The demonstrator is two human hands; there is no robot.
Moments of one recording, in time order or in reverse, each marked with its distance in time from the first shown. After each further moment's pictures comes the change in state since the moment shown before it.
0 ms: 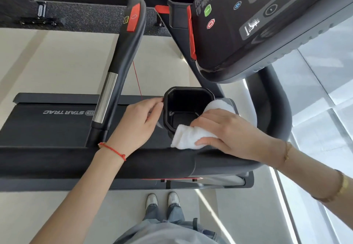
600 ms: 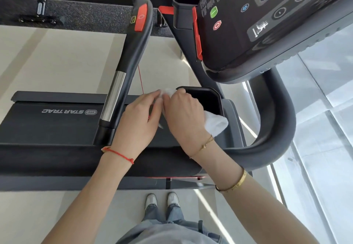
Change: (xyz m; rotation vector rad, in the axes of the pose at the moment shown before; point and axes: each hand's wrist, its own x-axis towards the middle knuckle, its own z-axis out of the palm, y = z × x) left_hand -0.008 -0.006 -0.005 0.032 0.154 -0.017; right_hand 0.116 -0.067 0.034 -0.141 0.209 0.689
